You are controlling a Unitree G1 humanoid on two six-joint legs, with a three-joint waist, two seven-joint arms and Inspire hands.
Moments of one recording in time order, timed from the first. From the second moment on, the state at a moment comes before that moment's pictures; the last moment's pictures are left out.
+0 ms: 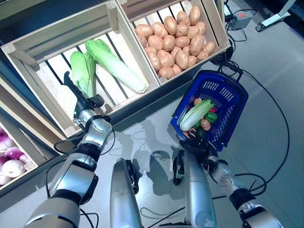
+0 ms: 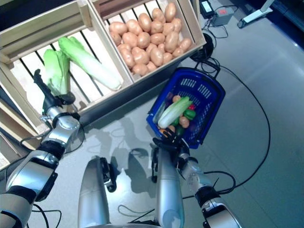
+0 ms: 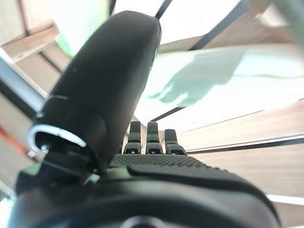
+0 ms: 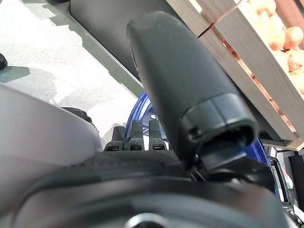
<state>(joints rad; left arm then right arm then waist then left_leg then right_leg) -0.81 0.50 -0.37 1.00 -0.21 -0.03 0.88 -0.32 -0.30 0.33 0.73 0.88 -0.03 0.06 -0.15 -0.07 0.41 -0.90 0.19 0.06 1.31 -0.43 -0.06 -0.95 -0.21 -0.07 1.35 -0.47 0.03</state>
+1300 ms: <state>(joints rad) -1.03 0.68 -0.30 1.28 -0.74 -0.01 0.65 -0.43 -0.35 0.36 0.68 0.99 0.01 -0.04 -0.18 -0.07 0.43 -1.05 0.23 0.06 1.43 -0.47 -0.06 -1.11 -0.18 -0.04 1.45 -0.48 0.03</state>
